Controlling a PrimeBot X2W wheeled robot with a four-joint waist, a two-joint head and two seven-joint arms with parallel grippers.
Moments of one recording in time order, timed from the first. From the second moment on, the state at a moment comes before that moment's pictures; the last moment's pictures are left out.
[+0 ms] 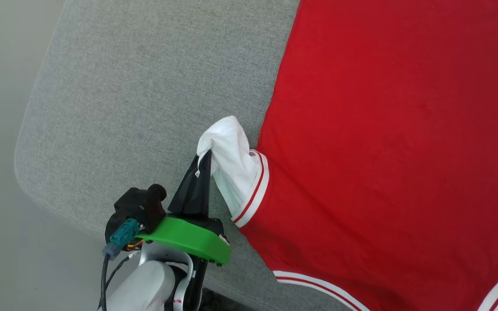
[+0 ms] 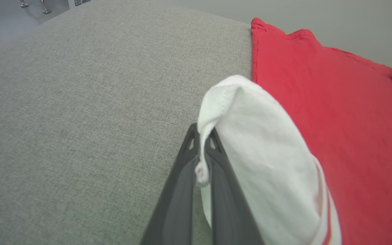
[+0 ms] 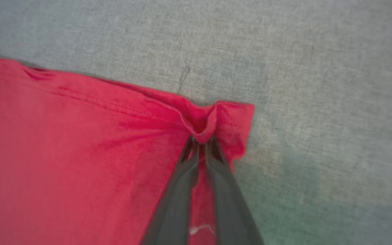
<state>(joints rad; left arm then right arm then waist) -0.25 0.31 -0.59 -0.07 -0.67 0.31 -0.25 -1.18 -0.49 0.06 0.84 0.43 0.13 0.99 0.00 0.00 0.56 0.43</state>
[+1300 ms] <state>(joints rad) 0.01 0.47 -0.44 -0.02 -0.81 0.40 -0.17 -0.07 -0.41 -0.20 0.27 0.64 0.13 0.73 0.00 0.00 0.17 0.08</state>
